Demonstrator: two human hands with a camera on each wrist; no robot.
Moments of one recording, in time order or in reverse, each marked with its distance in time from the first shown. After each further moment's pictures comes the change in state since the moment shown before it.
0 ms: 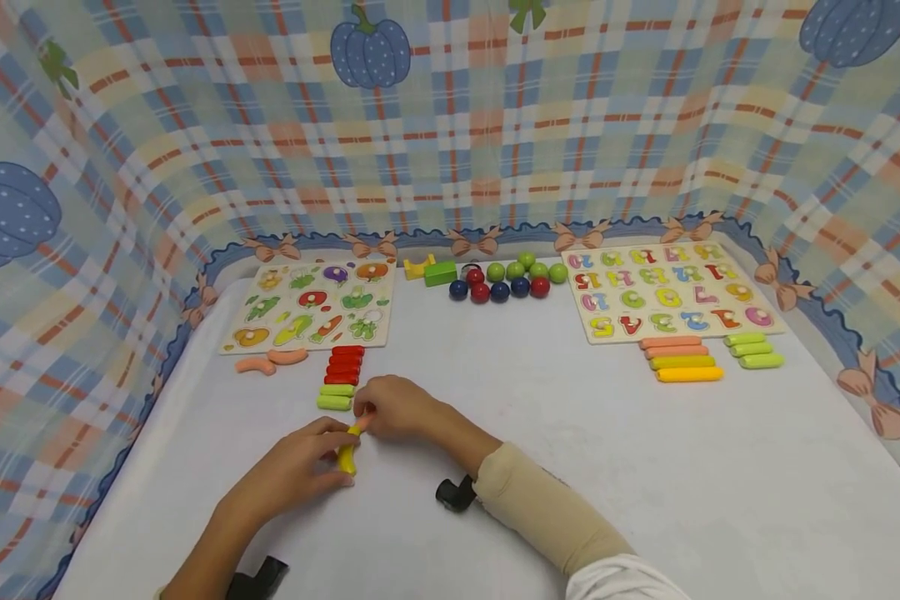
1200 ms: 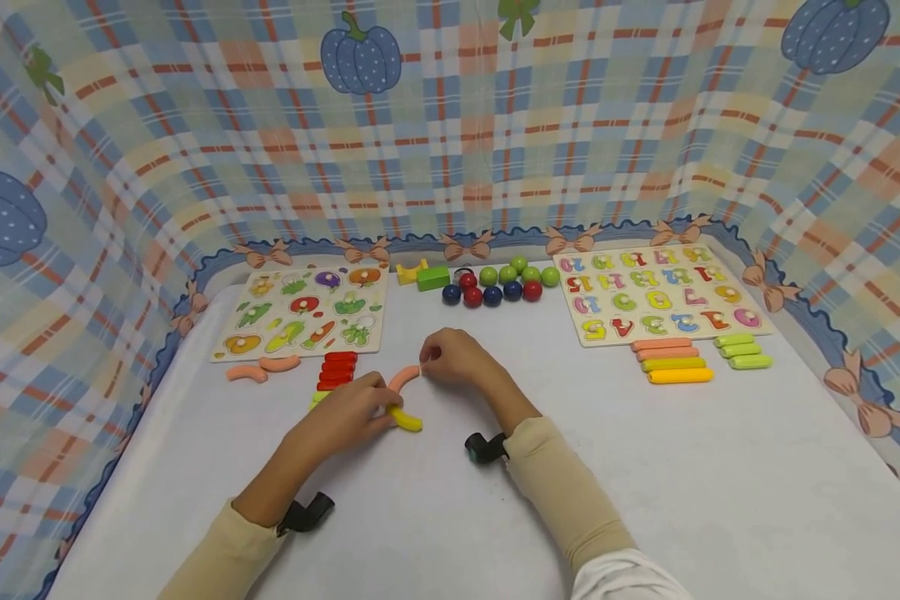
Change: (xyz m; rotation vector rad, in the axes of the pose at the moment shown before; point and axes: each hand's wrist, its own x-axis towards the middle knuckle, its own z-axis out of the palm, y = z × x) left_hand 0.087 0.024 -0.003 0.174 -0.030 0.082; right_hand -0.019 0.087 -0.057 0.177 0.121 0.311
